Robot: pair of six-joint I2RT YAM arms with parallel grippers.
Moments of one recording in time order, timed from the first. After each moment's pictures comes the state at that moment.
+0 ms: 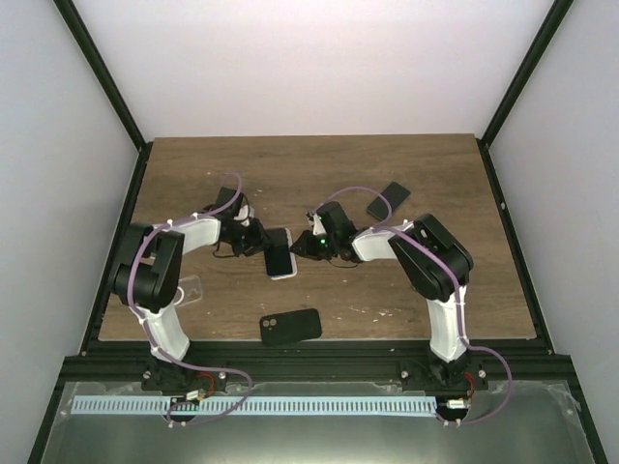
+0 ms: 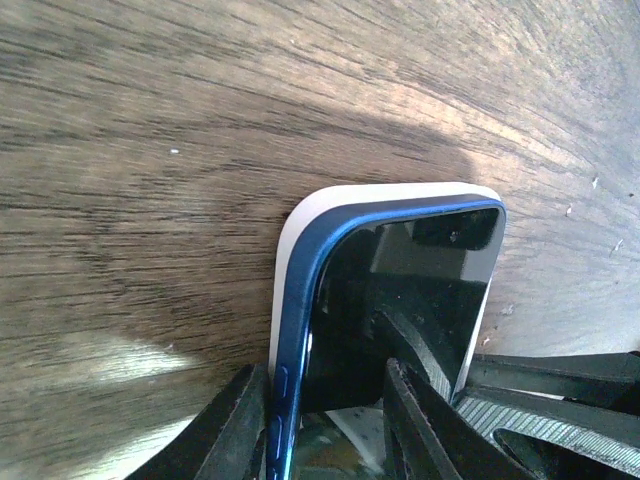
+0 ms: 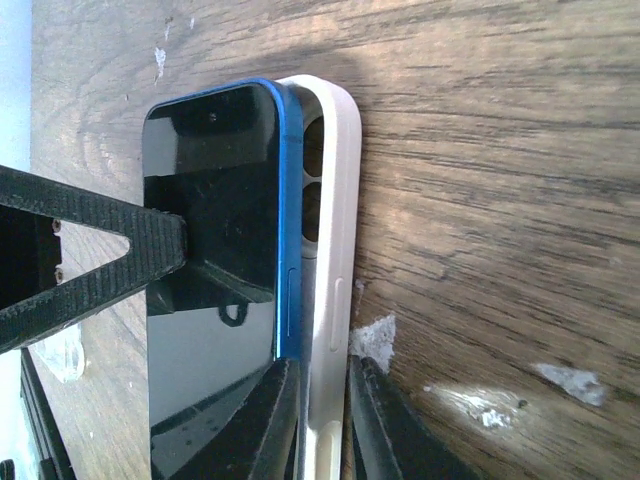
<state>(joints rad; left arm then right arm) -0.27 1.81 0.98 -0.31 0.49 -0.72 0.67 2.01 1.05 0.19 -0.47 0.75</state>
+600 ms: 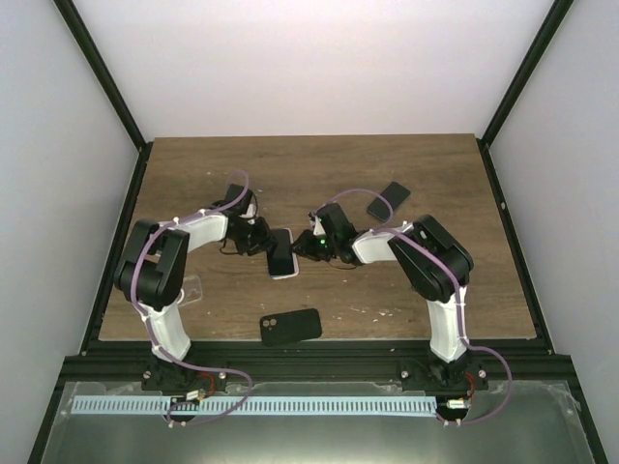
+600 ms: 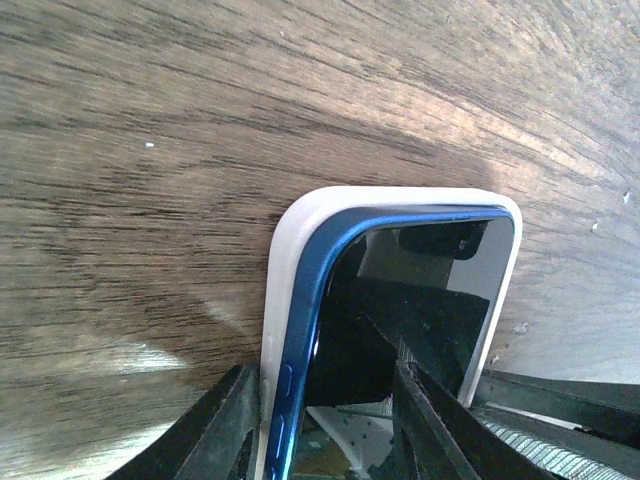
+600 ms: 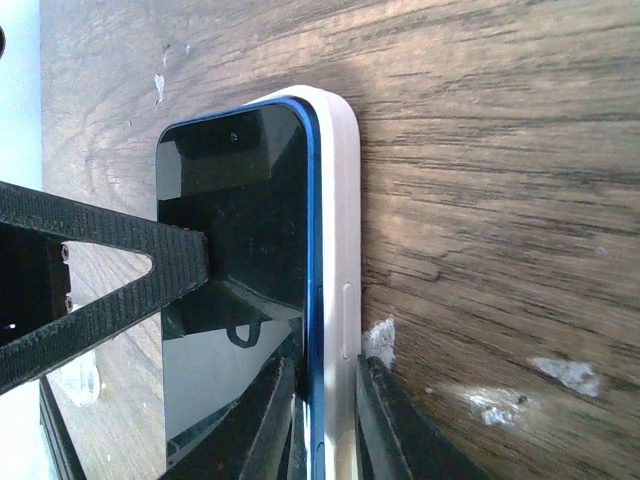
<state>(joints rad) -0.32 1.83 1.05 -0.39 0.41 -0.76 0.68 2.00 1.03 0.24 -0.44 0.83</state>
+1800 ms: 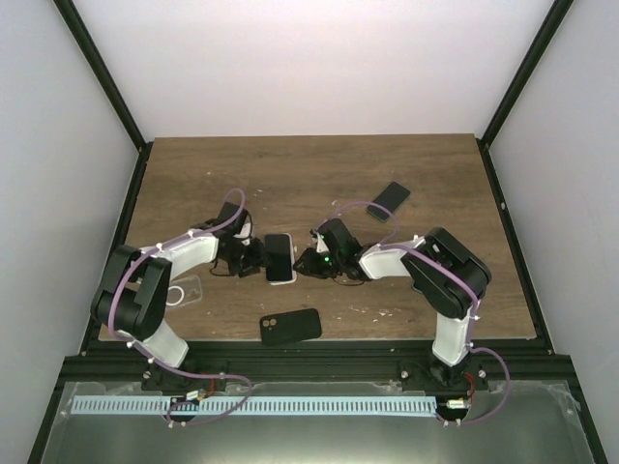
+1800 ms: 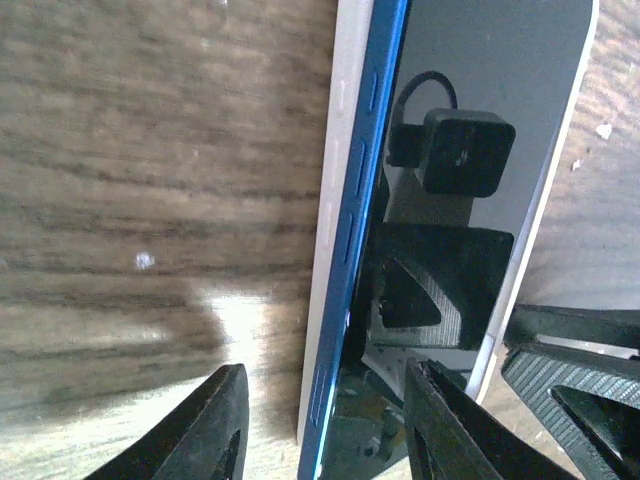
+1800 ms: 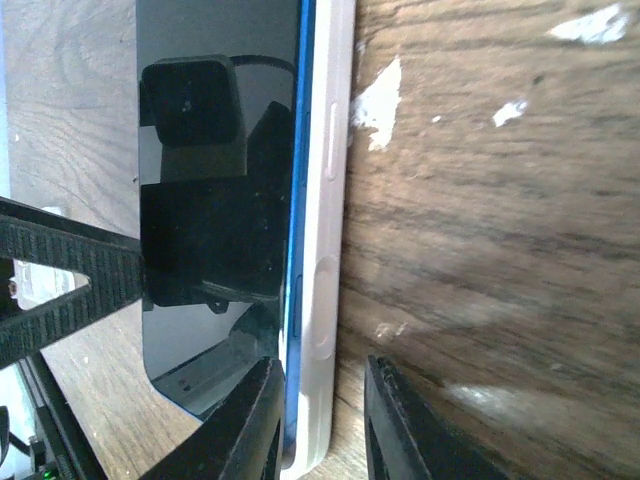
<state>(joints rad) -0.36 1.62 0.87 -0.48 0.39 -0.68 0.74 1.85 0.87 0.18 -0.40 0.81</state>
